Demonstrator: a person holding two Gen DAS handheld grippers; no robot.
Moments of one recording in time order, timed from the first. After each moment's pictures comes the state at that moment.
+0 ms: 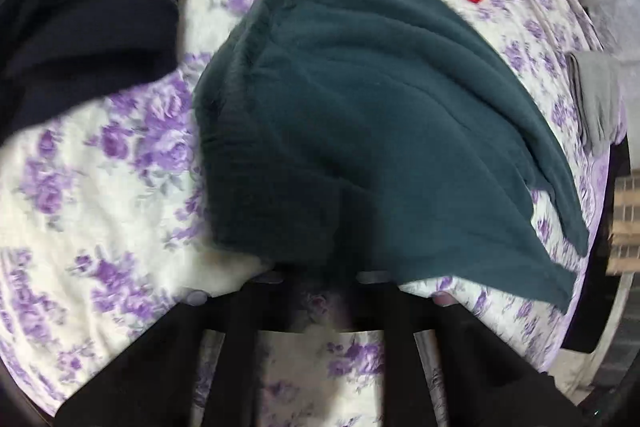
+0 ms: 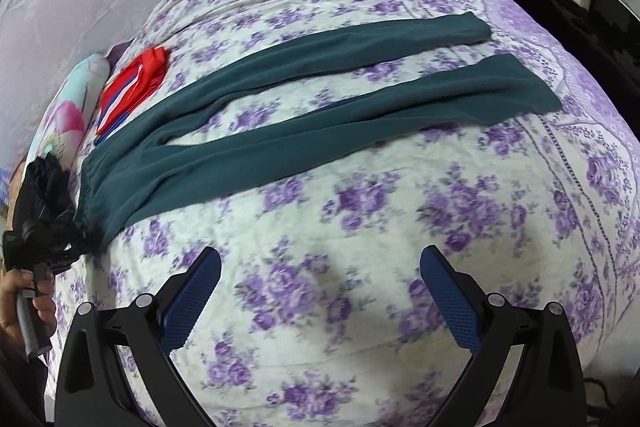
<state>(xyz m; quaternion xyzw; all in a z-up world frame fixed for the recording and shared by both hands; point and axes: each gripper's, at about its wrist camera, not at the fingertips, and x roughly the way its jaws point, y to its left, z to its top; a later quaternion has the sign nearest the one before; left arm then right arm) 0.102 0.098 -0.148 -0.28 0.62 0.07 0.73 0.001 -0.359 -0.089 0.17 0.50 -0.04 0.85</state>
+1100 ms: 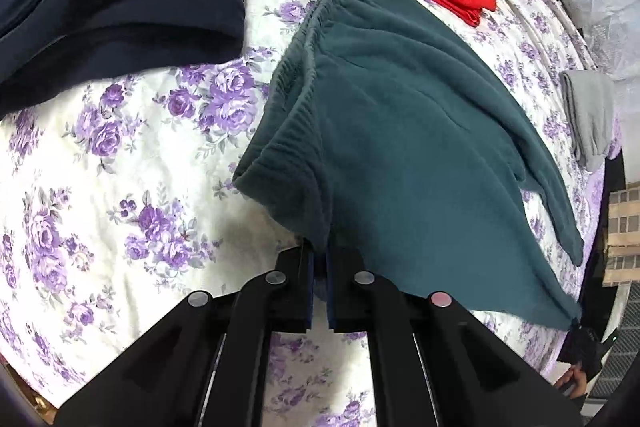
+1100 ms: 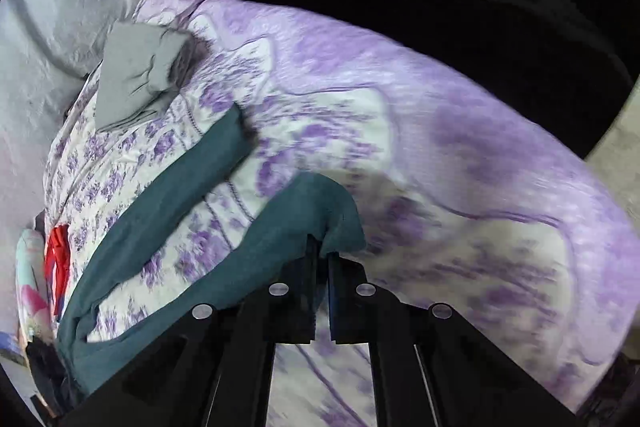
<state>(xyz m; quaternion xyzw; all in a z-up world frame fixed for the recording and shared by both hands) 0.061 0.102 -0.119 -0.28 0.59 0.09 0.75 0.052 -0.639 -0.115 0.28 0.47 -0.19 0.82</state>
